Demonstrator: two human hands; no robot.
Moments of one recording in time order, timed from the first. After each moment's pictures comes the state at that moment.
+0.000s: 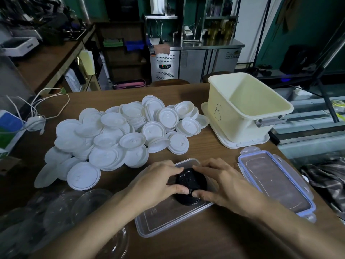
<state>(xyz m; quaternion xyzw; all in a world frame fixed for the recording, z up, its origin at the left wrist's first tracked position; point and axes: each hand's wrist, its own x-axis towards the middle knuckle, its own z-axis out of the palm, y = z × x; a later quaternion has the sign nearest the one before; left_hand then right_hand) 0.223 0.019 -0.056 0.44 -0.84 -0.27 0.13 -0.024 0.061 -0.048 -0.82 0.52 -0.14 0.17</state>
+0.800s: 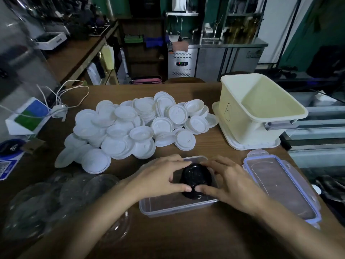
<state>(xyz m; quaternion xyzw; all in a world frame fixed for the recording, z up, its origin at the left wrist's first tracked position) 0.222 0.027 -0.055 0.45 -0.85 -0.25 0.09 -0.035 0.060 -0.044 -0.82 0.53 -0.16 0.17</state>
